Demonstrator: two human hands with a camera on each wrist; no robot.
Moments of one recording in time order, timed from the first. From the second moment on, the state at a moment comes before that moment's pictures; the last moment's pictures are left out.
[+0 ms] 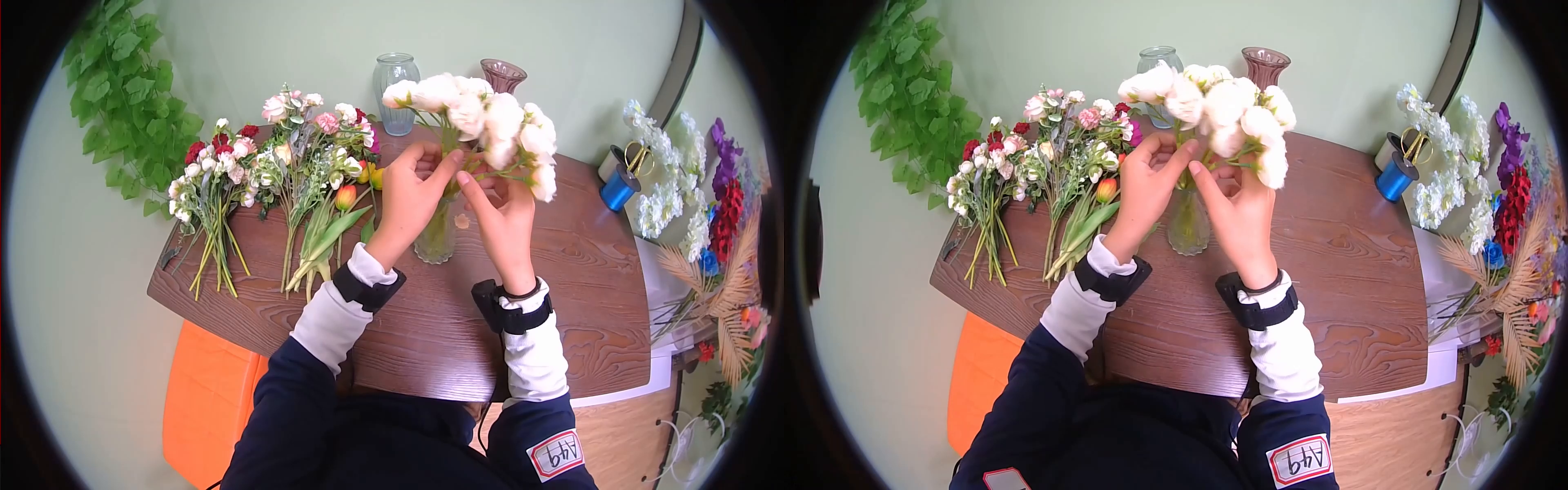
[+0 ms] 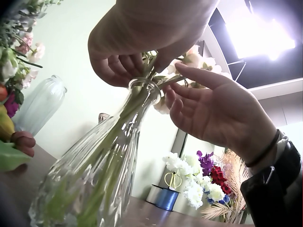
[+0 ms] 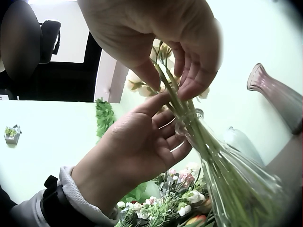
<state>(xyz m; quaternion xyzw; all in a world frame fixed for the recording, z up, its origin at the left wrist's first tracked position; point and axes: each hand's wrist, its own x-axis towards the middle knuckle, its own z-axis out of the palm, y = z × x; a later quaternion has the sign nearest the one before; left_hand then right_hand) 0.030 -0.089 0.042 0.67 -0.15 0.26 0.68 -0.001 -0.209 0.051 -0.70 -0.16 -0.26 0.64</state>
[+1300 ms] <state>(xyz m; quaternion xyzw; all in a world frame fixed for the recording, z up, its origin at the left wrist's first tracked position) 0.026 -0.100 0.040 0.53 -0.17 0.34 0.75 0.007 -0.207 0.036 -0.63 -0.19 -0.28 0.70</state>
